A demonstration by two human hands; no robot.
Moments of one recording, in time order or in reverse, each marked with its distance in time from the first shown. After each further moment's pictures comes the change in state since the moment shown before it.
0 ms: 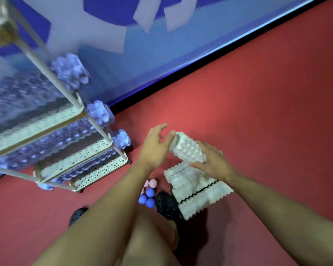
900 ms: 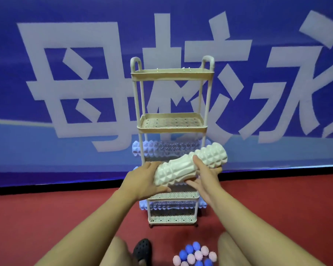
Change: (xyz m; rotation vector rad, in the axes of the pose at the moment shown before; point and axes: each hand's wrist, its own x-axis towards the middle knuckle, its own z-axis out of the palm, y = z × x) left_hand -0.298 0.017 -0.338 0.872 0.385 -0.003; right_hand -0.077 -0.433 0.014 1.355 -0.102 0.066
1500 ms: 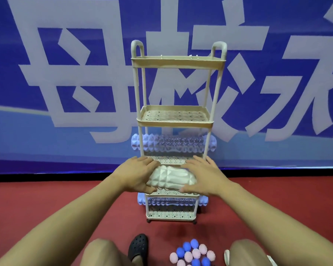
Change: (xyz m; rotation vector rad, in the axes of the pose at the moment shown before) left_hand 0.043 -0.047 0.015 0.343 0.075 0.394; right_hand 0.023 -0.027 -0.005 -1.929 -0.493 -0.584
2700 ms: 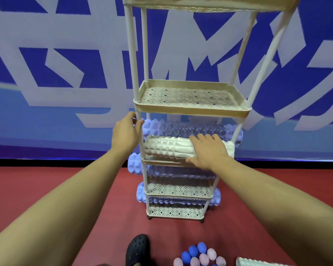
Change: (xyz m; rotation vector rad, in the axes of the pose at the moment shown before) left_hand 0.117 -0.117 0.084 -0.716 0.412 -0.856; right_hand 0.192 0.051 0.055 -0.369 0.028 0.129
